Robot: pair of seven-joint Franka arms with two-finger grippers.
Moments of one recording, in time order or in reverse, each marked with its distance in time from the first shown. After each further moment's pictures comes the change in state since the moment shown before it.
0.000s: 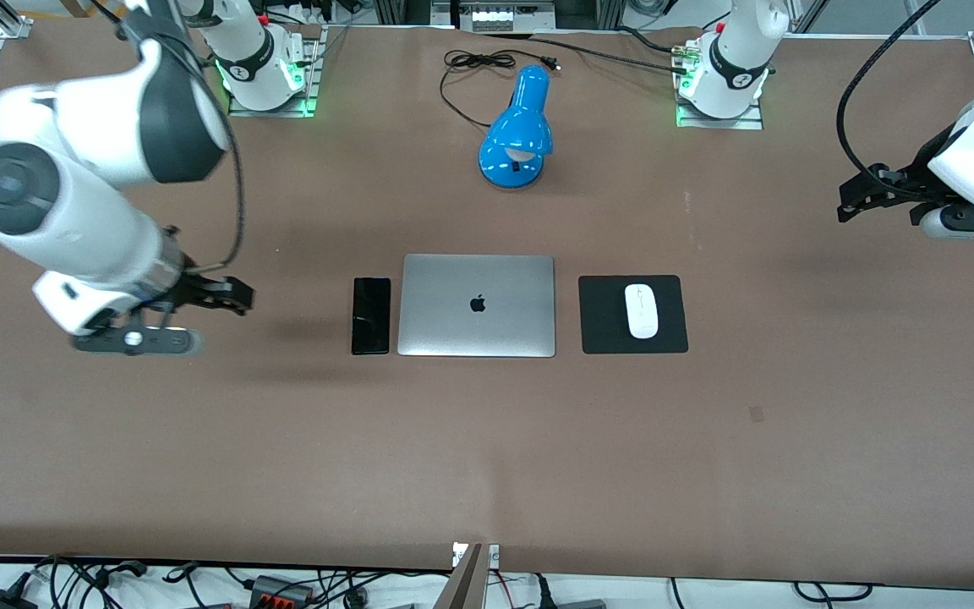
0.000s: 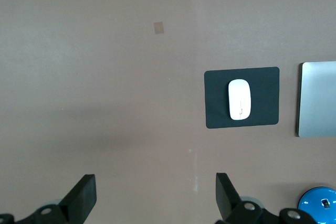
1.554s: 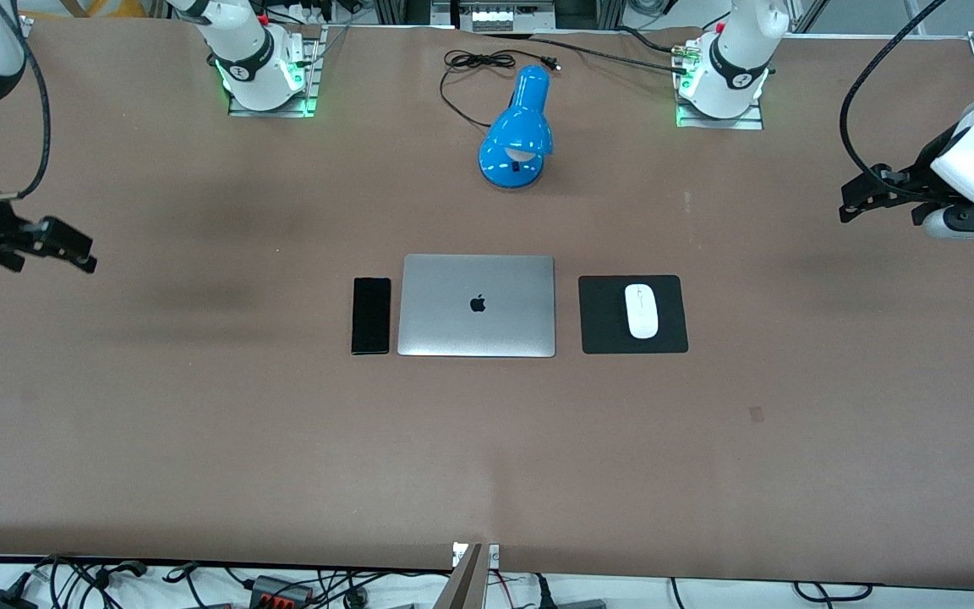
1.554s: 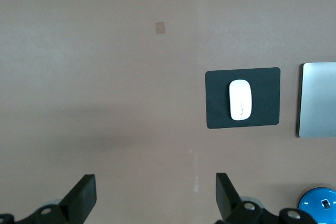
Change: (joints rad) left arm 0.002 0.000 0.002 0.000 0.000 0.000 0.000; right arm -0.368 -0.347 0.162 -0.396 -0.002 0.167 -0.207
